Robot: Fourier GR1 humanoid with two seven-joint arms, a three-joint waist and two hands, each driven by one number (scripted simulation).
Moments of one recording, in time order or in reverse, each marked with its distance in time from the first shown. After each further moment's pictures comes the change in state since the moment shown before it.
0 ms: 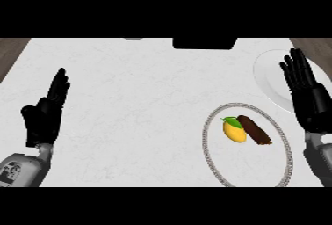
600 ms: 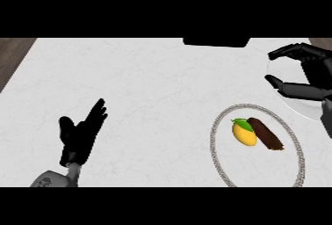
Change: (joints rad) left arm 0.105 -0.152 -0.097 0.060 0.141 -0.136 0.071; right arm -0.262 -0.110 -0.010 0.299 0.069 0.352 -0.231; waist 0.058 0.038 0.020
